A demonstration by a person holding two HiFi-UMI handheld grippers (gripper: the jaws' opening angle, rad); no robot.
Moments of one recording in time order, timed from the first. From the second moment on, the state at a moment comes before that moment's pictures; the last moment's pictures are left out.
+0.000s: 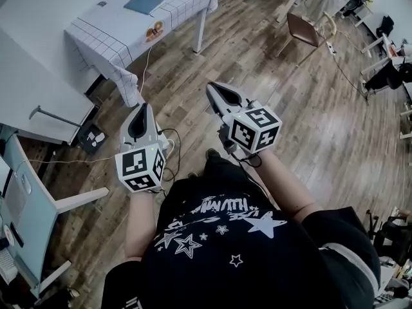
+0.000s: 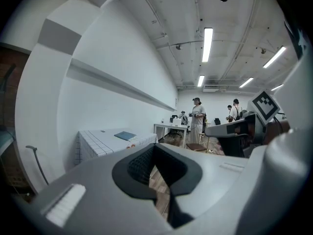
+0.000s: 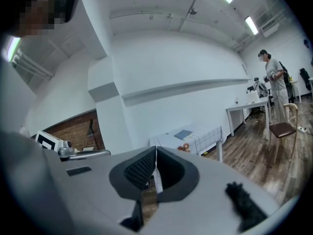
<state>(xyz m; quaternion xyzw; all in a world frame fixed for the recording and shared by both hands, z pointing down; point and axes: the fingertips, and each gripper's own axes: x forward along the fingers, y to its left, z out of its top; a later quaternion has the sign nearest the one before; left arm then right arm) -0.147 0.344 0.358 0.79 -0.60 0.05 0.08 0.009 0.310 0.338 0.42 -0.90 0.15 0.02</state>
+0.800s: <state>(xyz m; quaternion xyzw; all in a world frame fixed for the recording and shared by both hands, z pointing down) -0.145 0.294 0.370 0.79 -0.60 0.05 0.09 0.035 0.260 0.356 0.44 -0.88 0.16 0.01</state>
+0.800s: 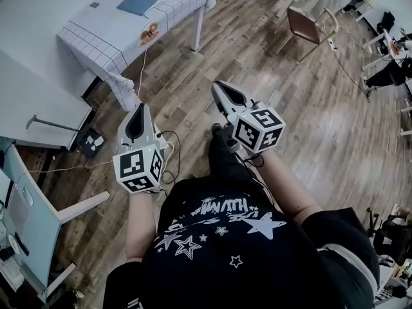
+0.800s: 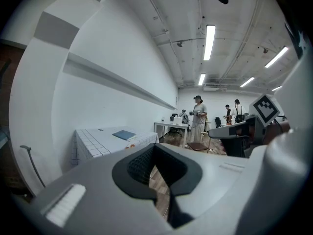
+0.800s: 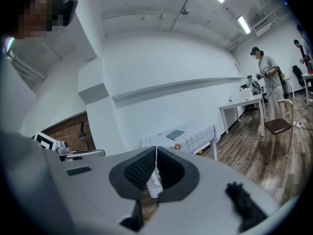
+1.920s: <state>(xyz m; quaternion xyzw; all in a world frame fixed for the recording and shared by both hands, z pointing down) -0.099 0.119 0.377 0.73 -0.67 0.07 0.12 0.063 0.034 0.366 0.34 -0.92 0.21 0.01</state>
